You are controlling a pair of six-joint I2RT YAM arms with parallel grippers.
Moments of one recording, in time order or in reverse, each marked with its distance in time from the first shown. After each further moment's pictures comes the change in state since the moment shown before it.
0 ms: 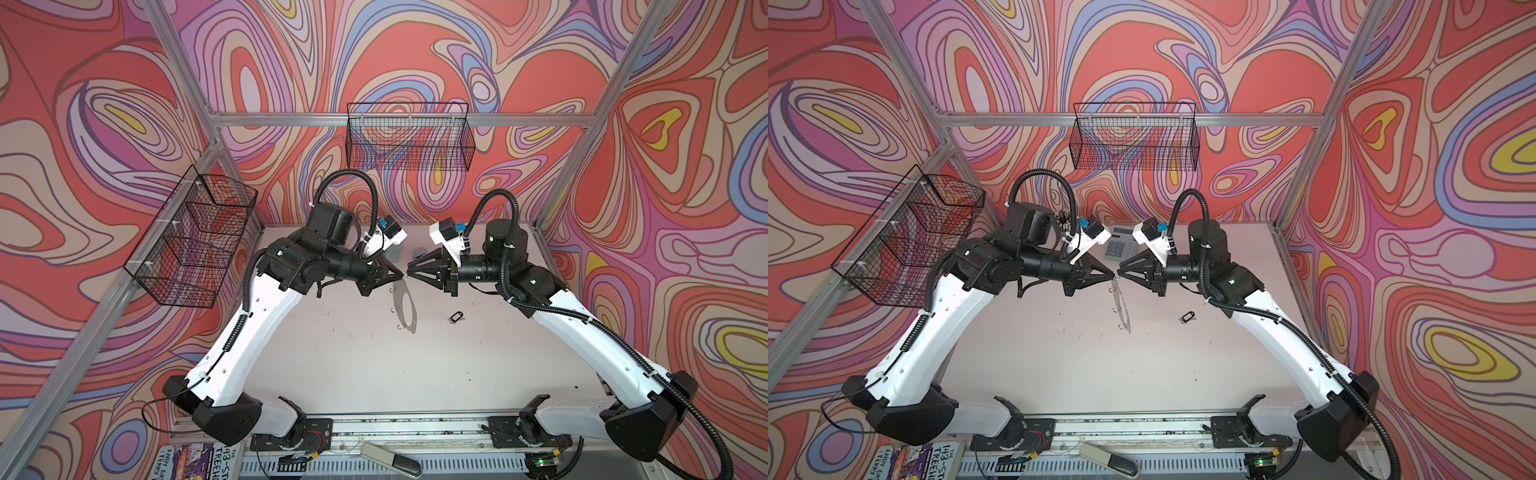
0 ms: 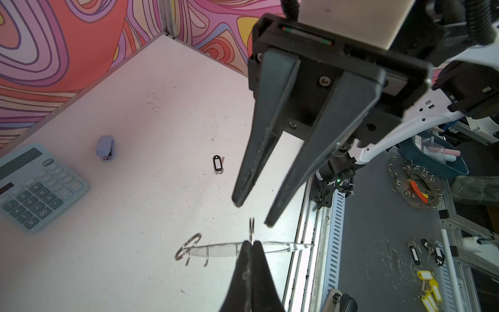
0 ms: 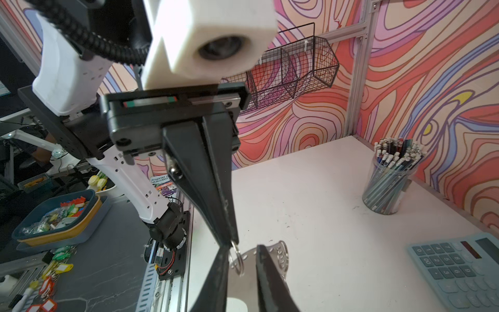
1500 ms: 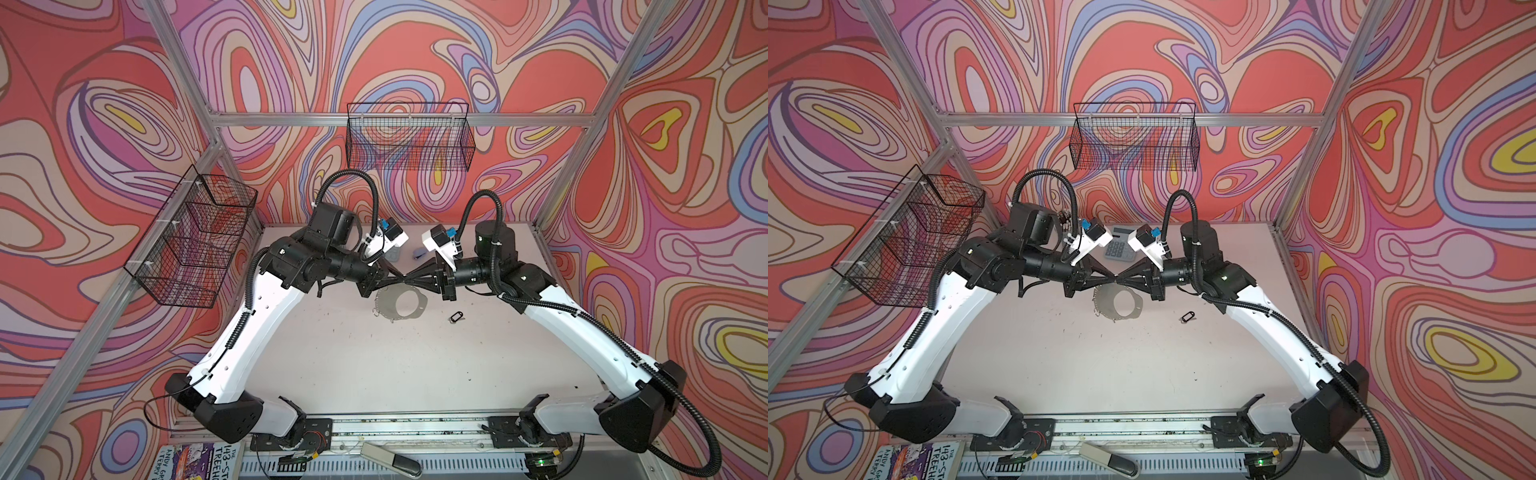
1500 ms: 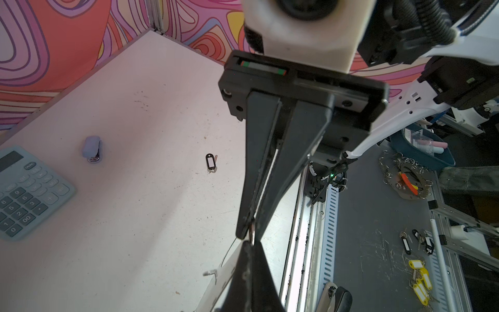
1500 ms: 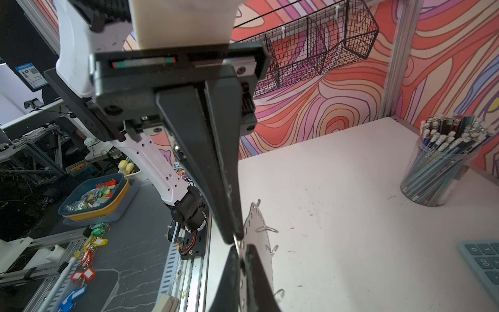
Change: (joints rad) left arm 0.001 0.010 0.000 -0.018 0.043 0.027; right arm -0.001 0.048 -0.002 -0.045 -0.098 -0.023
